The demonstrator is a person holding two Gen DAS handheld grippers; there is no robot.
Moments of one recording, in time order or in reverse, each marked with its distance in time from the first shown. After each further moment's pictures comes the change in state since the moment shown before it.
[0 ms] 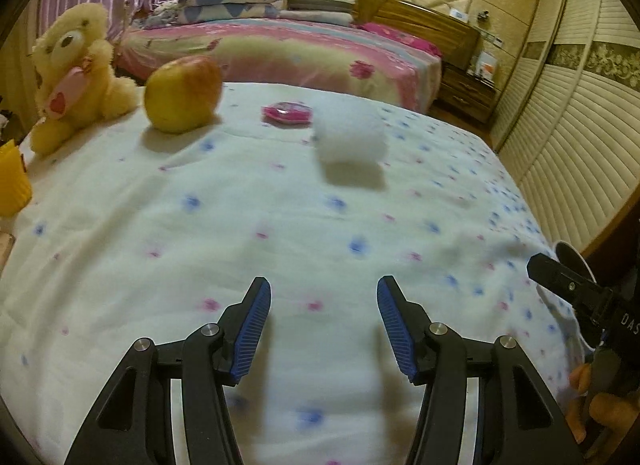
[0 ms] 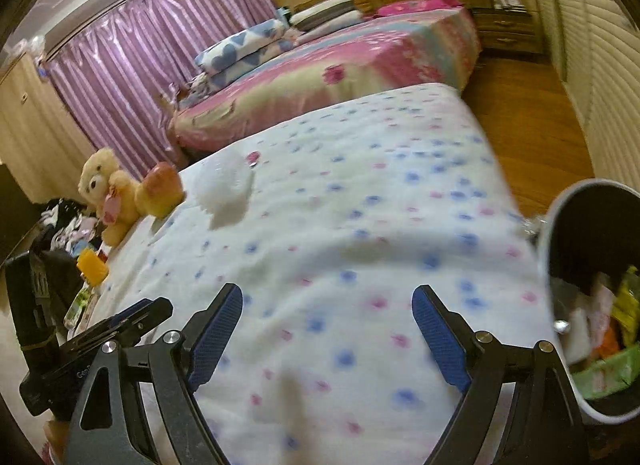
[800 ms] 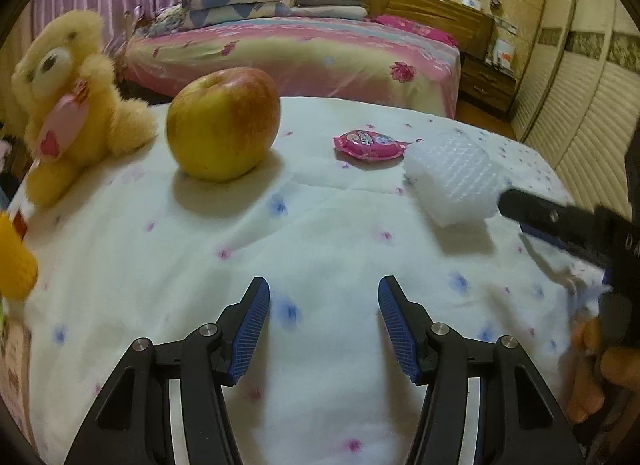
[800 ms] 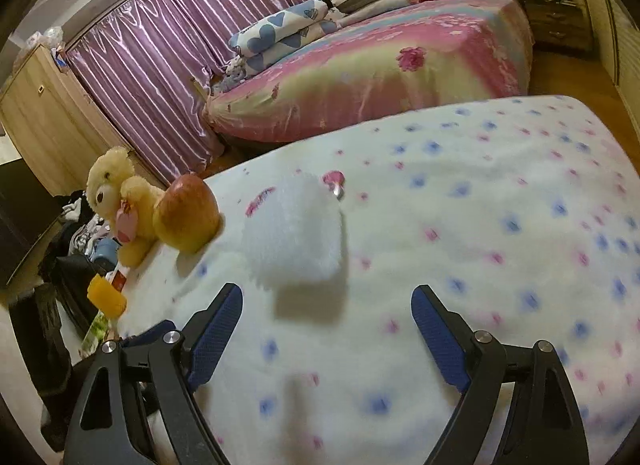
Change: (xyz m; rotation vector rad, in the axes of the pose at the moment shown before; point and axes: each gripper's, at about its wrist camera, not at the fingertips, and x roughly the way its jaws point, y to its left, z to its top) left arm 0.071 0.054 0.067 0.079 0.027 0.073; right arm 0.111 0.069 0.066 -0.036 0.051 0.140
